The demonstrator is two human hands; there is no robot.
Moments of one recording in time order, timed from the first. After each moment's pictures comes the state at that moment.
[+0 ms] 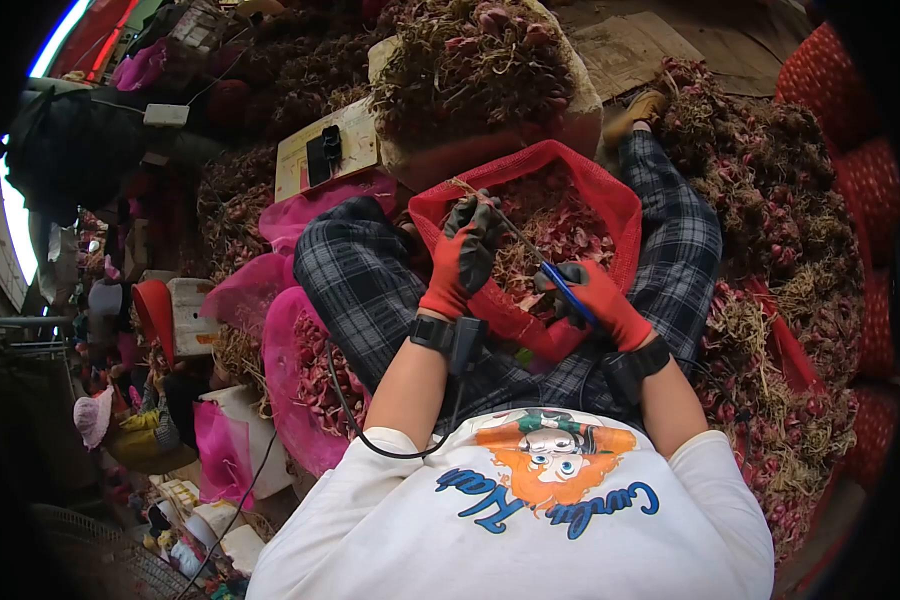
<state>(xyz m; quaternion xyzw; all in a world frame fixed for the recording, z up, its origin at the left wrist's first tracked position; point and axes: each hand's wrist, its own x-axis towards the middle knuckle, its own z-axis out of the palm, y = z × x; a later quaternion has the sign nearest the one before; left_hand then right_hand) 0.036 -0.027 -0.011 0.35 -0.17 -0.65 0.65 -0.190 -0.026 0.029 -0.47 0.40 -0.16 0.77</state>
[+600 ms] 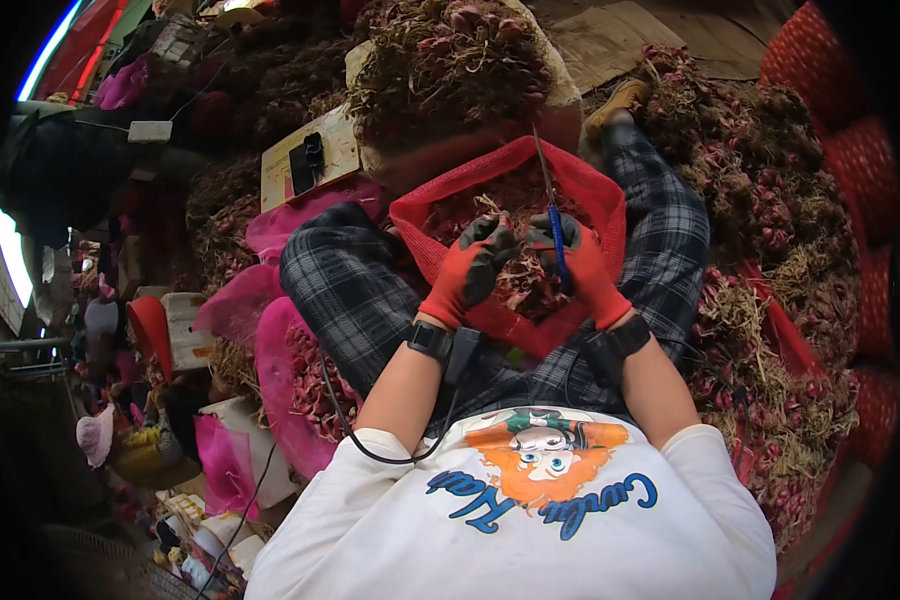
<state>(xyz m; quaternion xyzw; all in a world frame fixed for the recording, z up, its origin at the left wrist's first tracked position) 0.015 -0.014 -0.030 0.43 -0.33 -0.65 0.52 -0.177 -0.052 -0.019 -0.43 0.39 -0.39 0.72</state>
